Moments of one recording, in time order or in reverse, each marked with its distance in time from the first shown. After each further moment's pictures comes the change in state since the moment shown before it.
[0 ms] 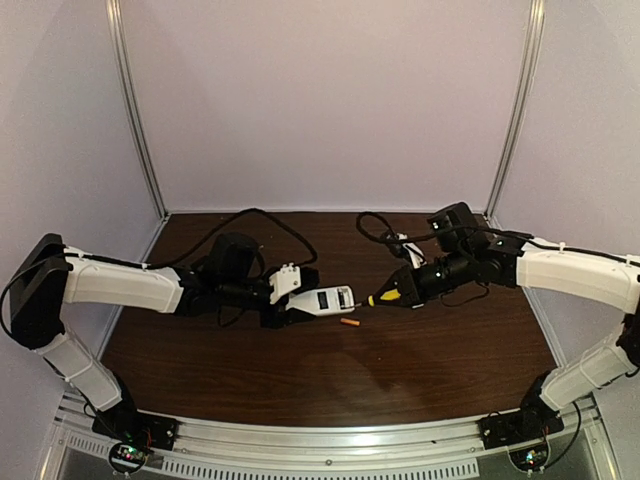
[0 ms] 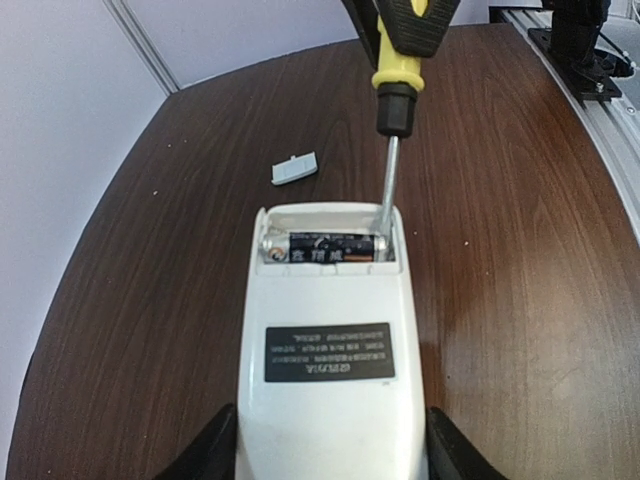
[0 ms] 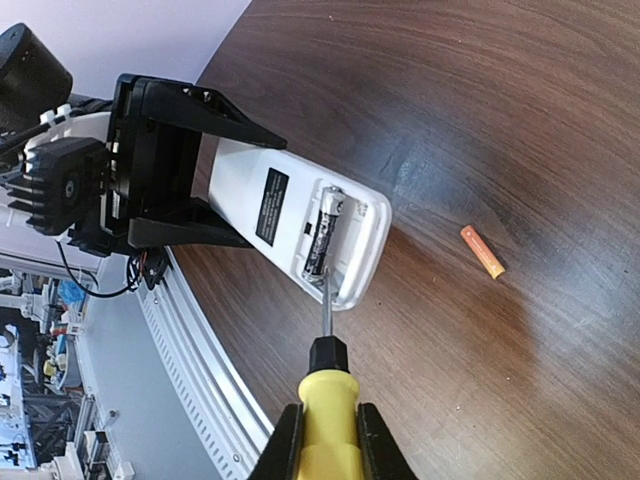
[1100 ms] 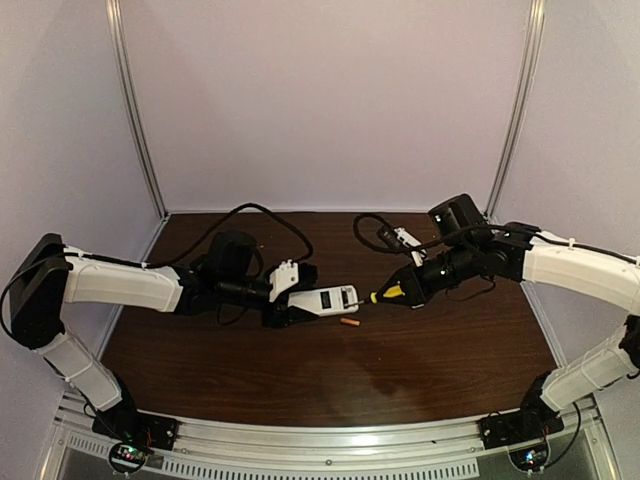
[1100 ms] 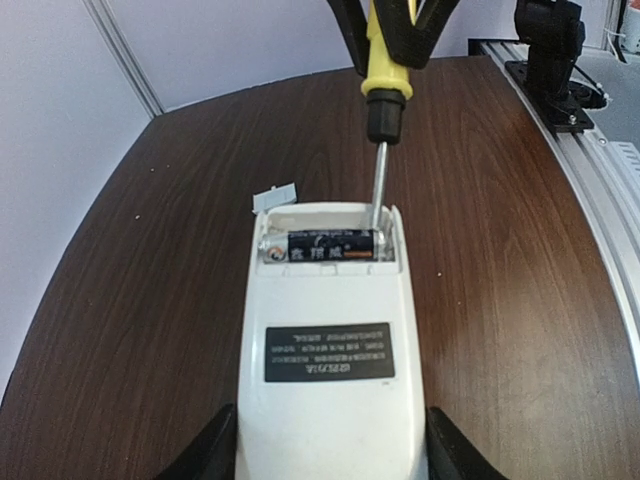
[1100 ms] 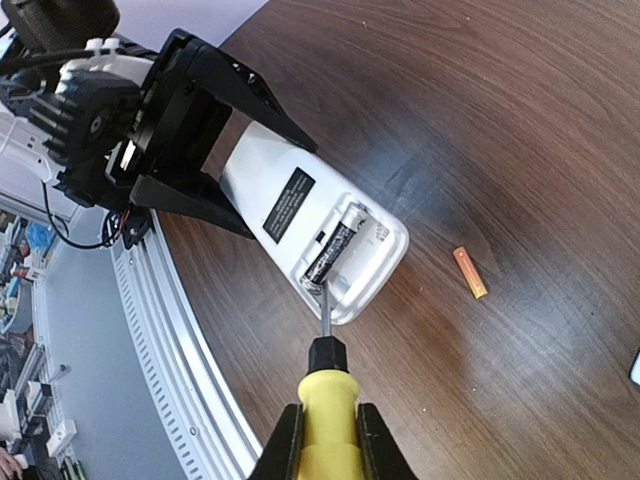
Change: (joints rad) left arm 0.011 0.000 0.000 0.031 0.108 -0.049; right arm 0.011 -0.039 0.051 -0.101 0.039 -0.243
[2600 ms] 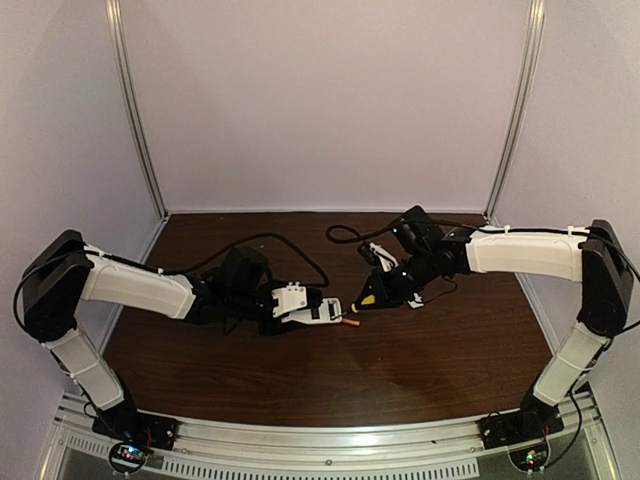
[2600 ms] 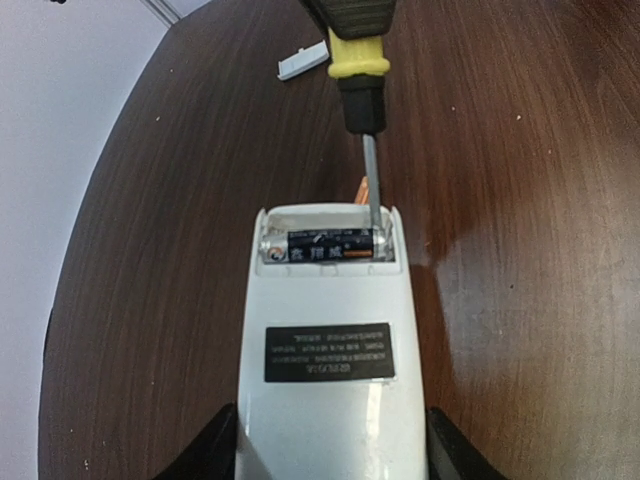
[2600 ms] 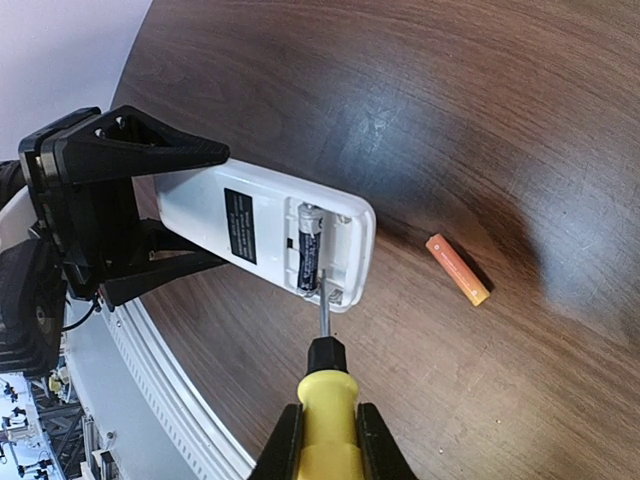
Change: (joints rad) left arm -0.027 0.081 -0.022 -0.039 -0.298 0.185; right arm -0.008 0.337 0.128 0.034 0.007 0.272
